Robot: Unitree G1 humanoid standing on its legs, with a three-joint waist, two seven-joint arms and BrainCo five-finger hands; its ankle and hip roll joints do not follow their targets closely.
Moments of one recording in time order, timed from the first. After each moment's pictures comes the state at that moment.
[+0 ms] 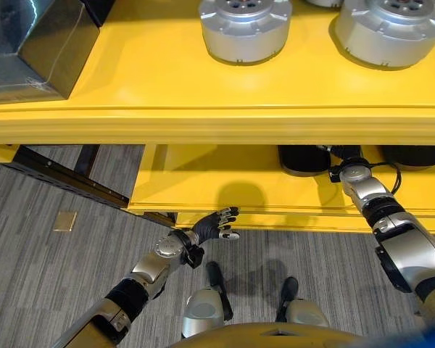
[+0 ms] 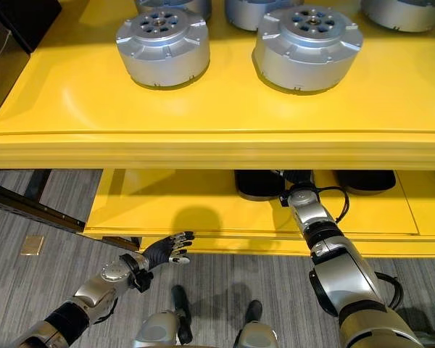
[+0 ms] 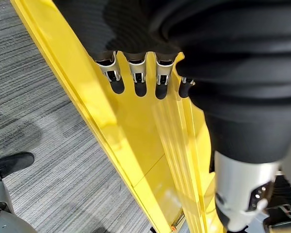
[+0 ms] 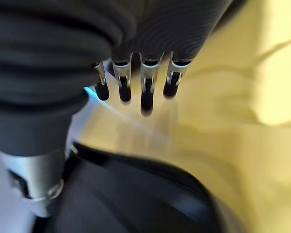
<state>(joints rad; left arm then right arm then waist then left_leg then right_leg) -0.17 0.49 -0.58 0.37 -0.50 0.02 -0.30 -0.78 -0.46 0.36 0.93 0.28 0.09 -0.44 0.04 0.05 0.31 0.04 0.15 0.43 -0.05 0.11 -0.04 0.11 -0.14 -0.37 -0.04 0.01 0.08</state>
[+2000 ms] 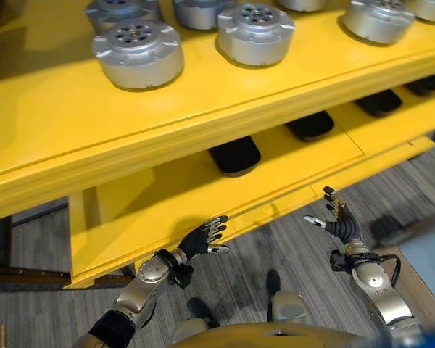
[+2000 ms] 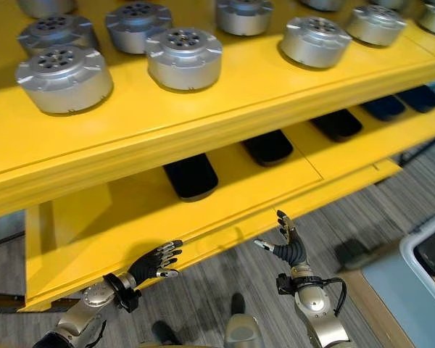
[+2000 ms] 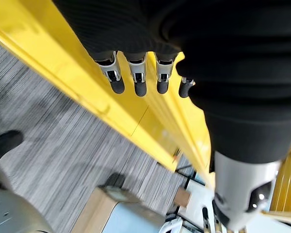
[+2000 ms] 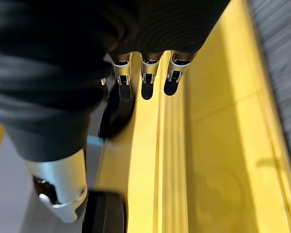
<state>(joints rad) 0.13 0.53 -0.42 0.24 -0.44 -0.10 -0.28 0.15 -0.44 0.28 0.13 0.24 -0.24 -0.25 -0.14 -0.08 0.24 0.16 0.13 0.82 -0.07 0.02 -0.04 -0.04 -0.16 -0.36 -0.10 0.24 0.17</state>
